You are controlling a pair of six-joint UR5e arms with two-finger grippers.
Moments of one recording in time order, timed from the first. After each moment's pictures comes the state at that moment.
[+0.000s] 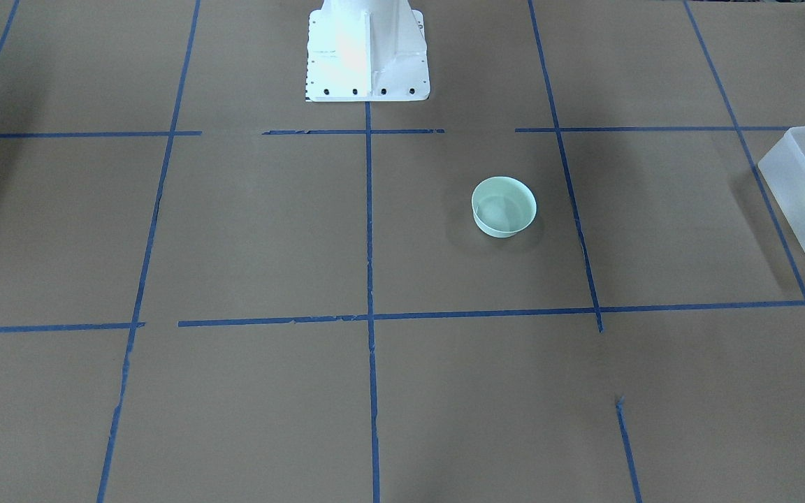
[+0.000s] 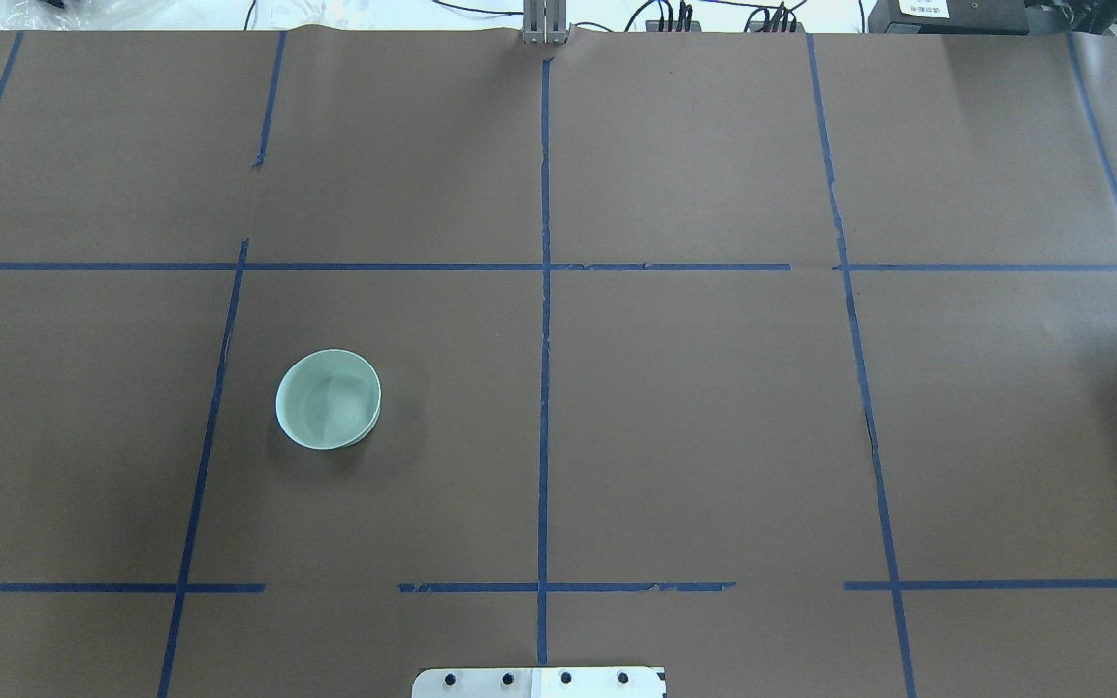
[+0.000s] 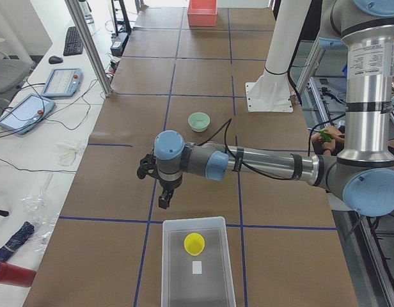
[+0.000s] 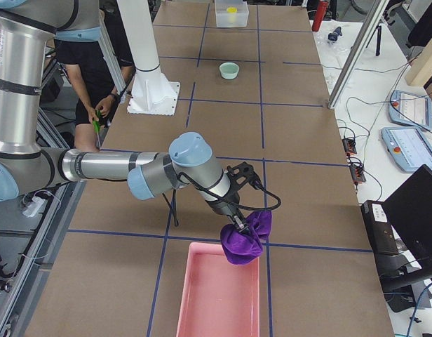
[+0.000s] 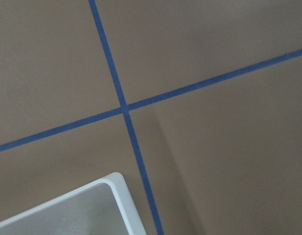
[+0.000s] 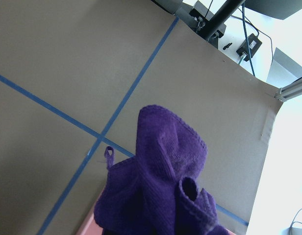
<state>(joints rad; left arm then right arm) -1.45 -1.51 -1.81 -1.70 -2.36 -0.05 1.75 -1.81 1.85 -1.19 2.15 -0.41</state>
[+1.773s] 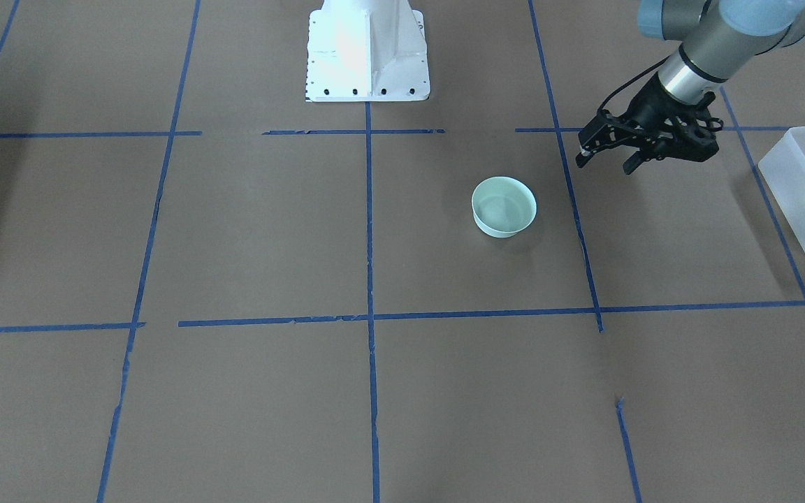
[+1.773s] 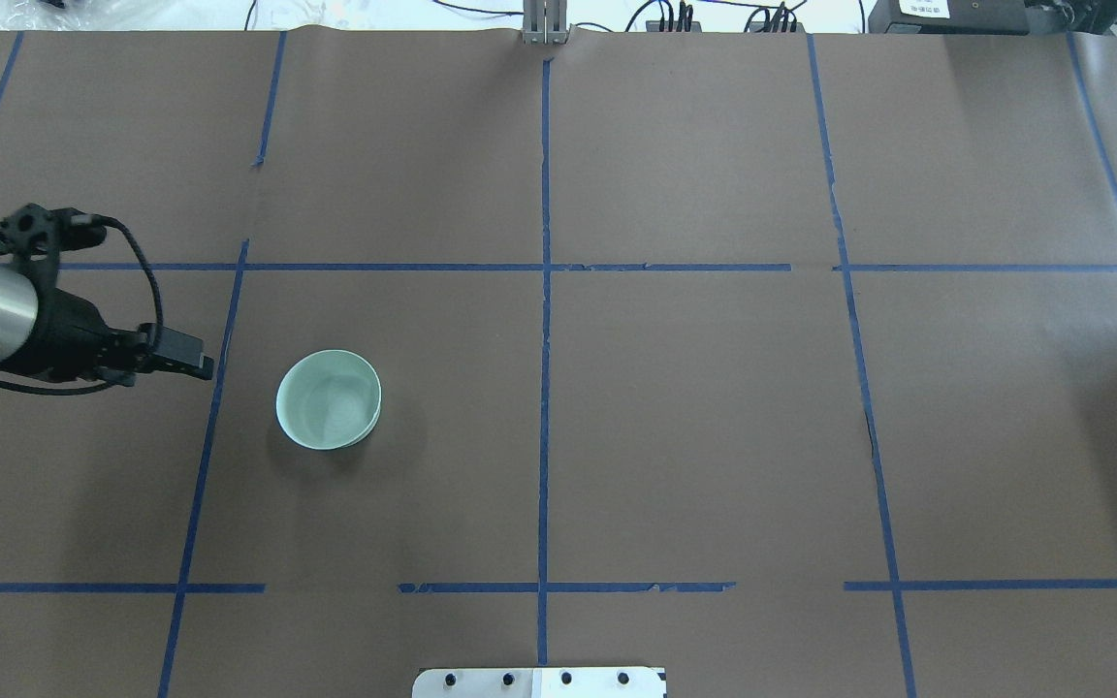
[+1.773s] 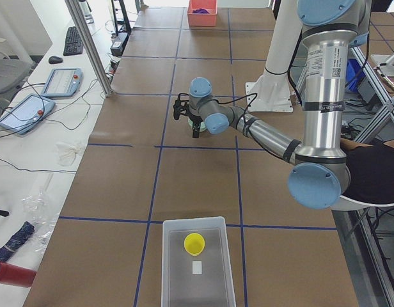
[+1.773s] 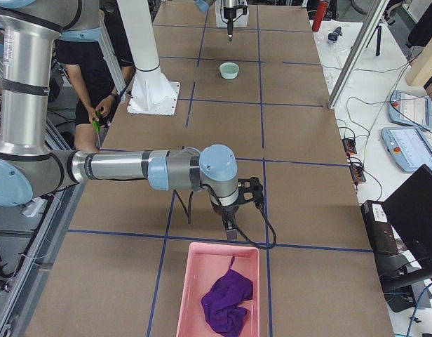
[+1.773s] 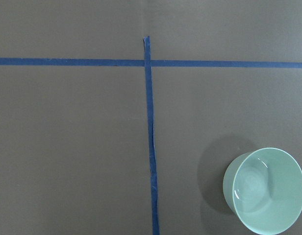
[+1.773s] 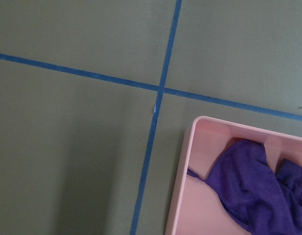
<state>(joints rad) -0.76 -1.60 -2.01 -2.03 -2.12 -1.15 1.64 -1.74 1.90 -1.61 2.32 -0.13</state>
